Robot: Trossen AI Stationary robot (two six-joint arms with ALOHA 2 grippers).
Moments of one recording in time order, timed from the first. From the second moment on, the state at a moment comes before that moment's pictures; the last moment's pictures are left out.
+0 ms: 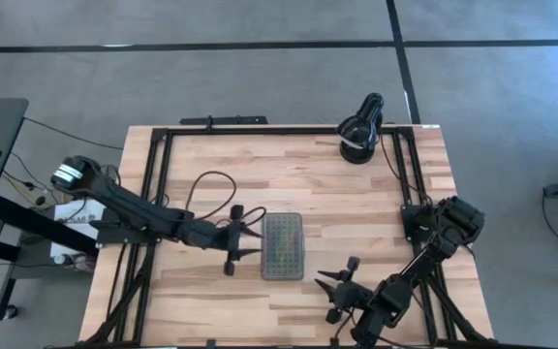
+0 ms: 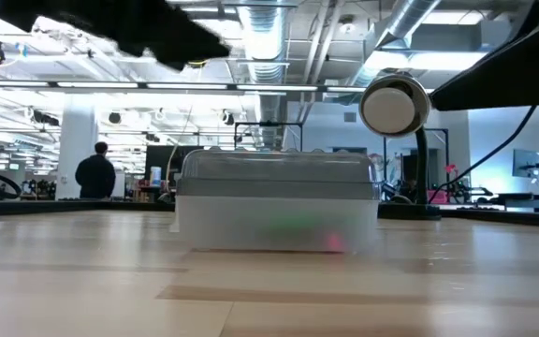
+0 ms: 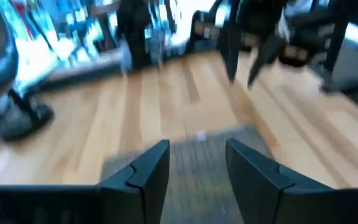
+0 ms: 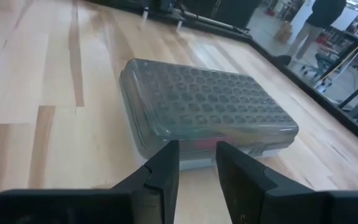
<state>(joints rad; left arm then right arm) -0.37 1.35 0.59 0.45 -0.31 0.11 0.90 1.92 1.02 -0.21 1.18 0.68</state>
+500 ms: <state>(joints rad) -0.25 1.68 0.59 0.87 -0.17 0.16 0.89 1.91 1.02 -0.23 1.21 0.67</state>
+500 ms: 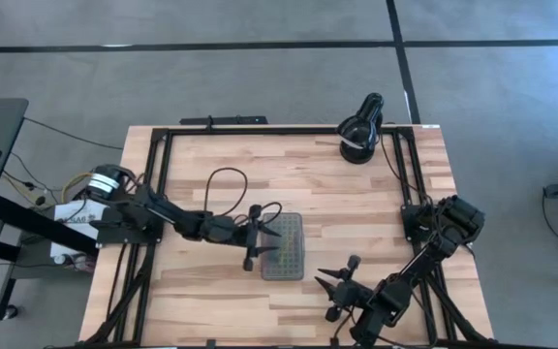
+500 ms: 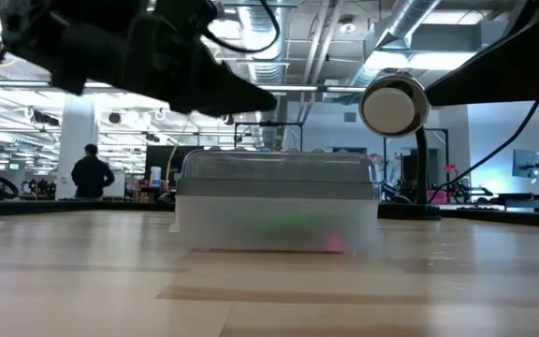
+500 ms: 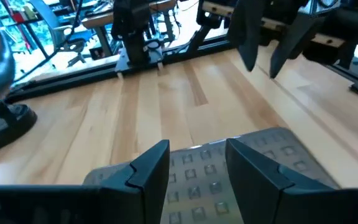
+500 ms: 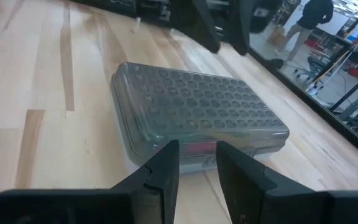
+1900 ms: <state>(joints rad) -0.17 1.79 0.65 0.78 -0.05 0.04 0.90 1.91 1.02 -0.22 1.20 0.67</state>
